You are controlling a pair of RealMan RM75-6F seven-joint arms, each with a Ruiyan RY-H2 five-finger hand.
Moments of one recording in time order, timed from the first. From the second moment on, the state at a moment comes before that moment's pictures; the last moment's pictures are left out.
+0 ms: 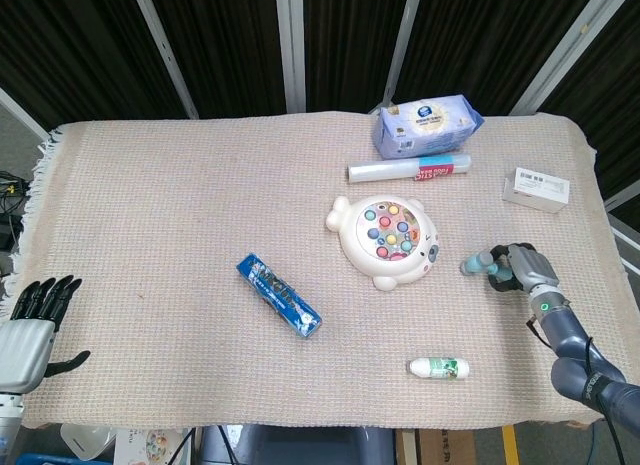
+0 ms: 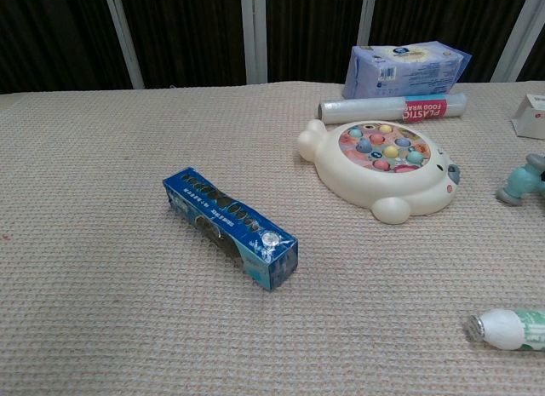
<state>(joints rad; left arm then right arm) -0.07 -1.13 0.01 -1.69 1.54 1.46 0.17 0.60 -1.33 0.16 -1.14 -0.94 0.55 0.14</state>
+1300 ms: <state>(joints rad) -0.07 -1.14 0.01 -1.67 1.52 1.45 0.15 0.63 -1.32 0.16 -1.18 -0.86 0.55 0.08</state>
